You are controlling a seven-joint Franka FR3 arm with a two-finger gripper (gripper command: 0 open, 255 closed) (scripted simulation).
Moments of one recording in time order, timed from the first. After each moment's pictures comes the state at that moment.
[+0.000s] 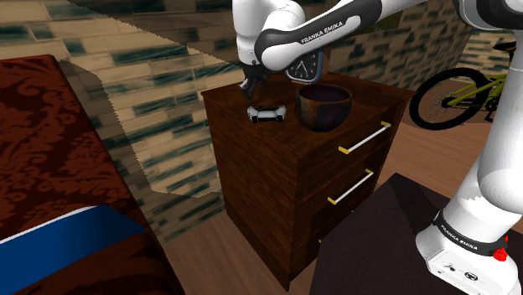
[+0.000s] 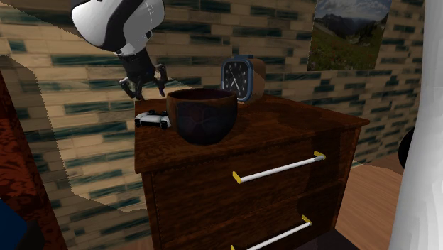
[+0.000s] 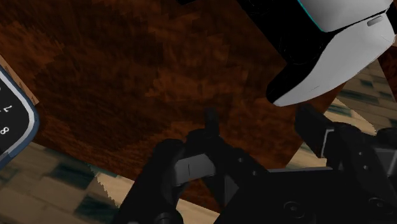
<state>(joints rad) 0.09 0.22 0.32 -1.71 -0.57 2.10 0.46</state>
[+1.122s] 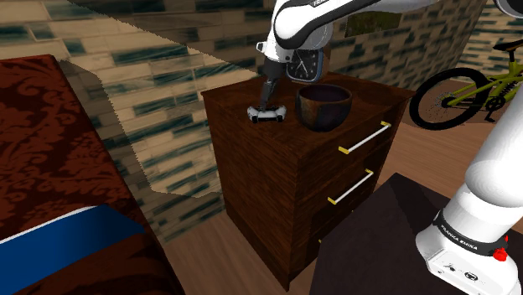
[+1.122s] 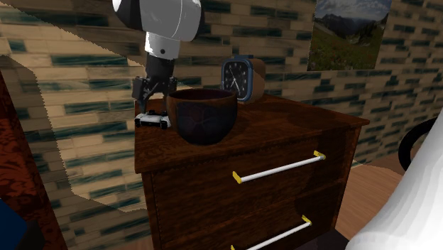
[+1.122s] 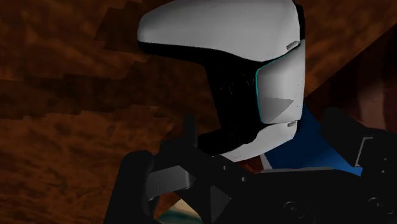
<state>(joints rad) -0.15 0.09 0.40 -1.91 0.16 2.20 -0.52</state>
